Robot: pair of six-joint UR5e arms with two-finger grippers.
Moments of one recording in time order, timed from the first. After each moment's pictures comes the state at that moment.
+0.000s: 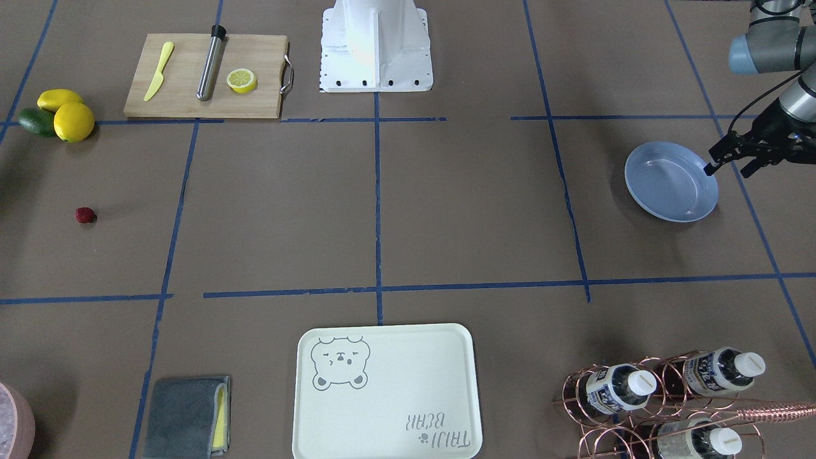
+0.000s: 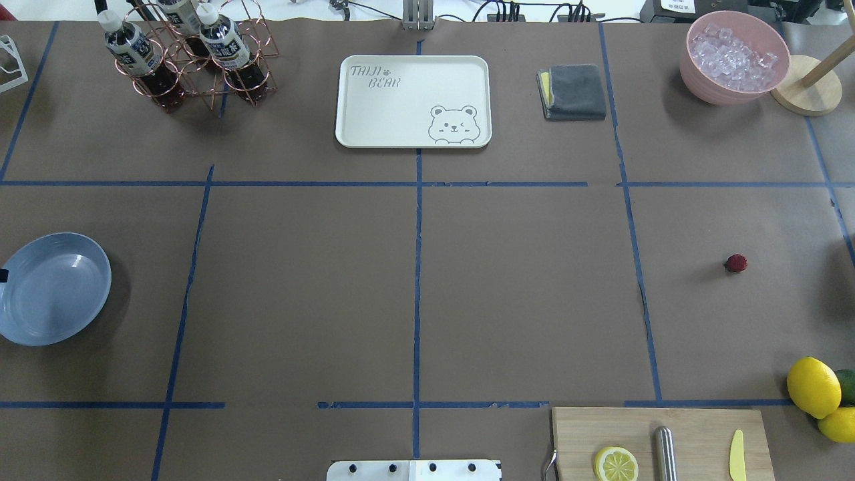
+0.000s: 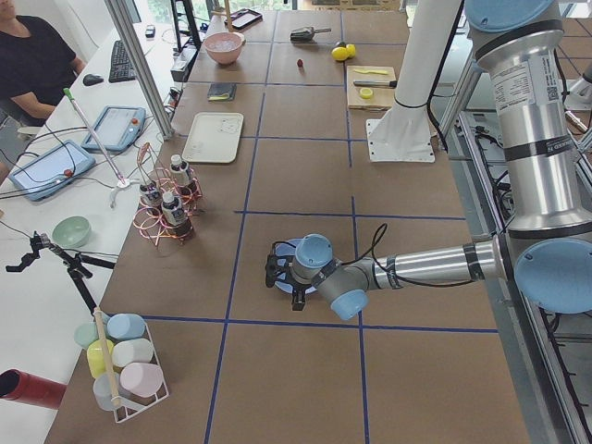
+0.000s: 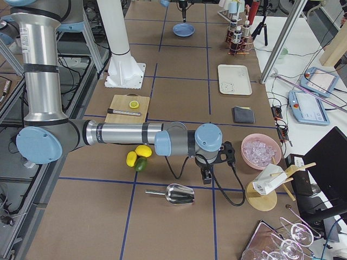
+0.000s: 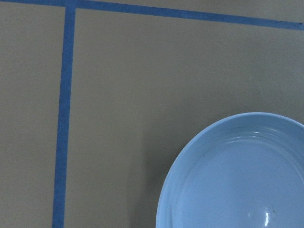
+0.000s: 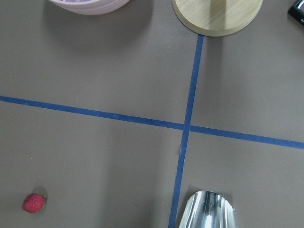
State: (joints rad) left arm -1.06 -1.32 -1.52 -2.61 -2.22 -0.85; right arm 1.61 -1.55 1.59 -1.53 2.45 -0.10
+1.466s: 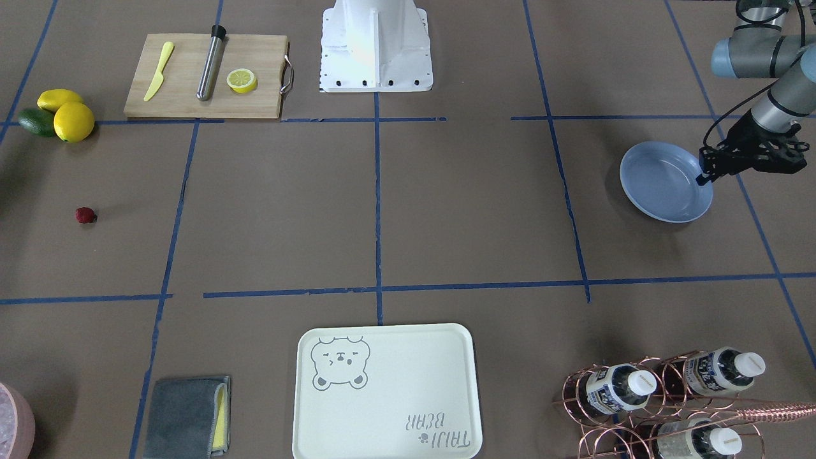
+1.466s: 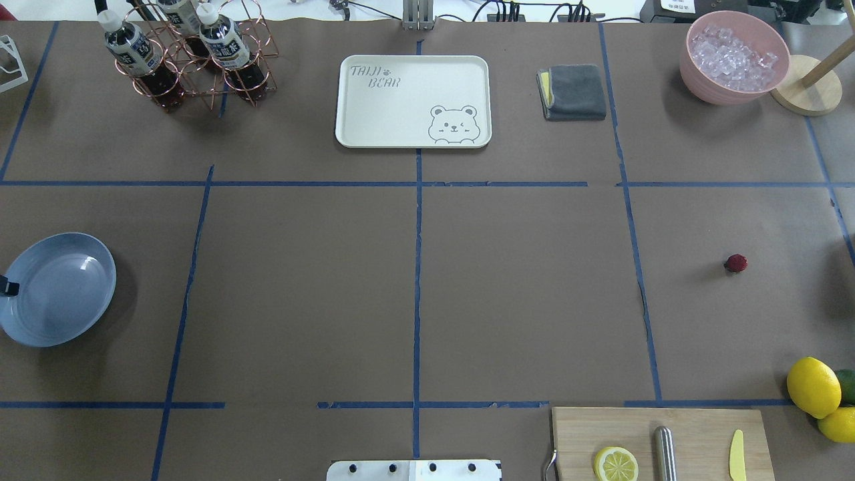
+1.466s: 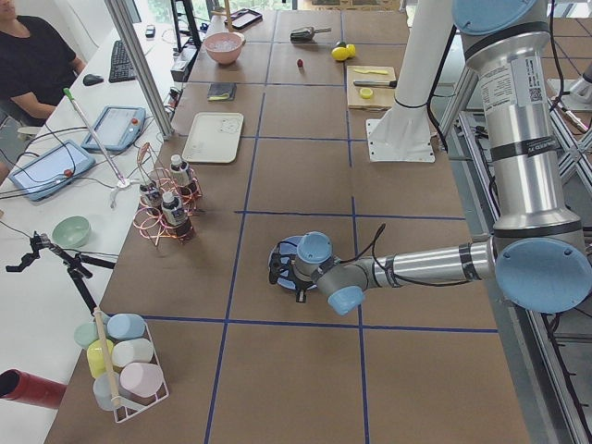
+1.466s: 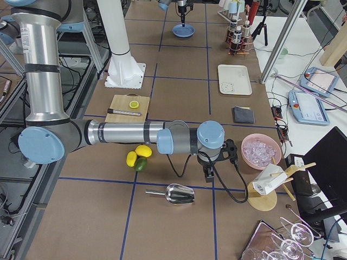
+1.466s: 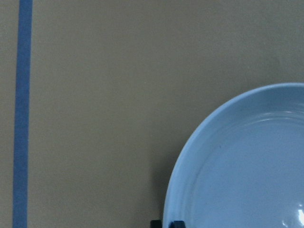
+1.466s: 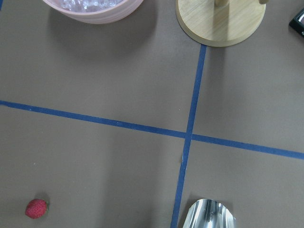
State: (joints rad) left arm -0.98 -1.32 -1.52 -2.61 -2.16 -0.85; right arm 1.61 -1.52 1.59 -1.53 2.44 -0.10
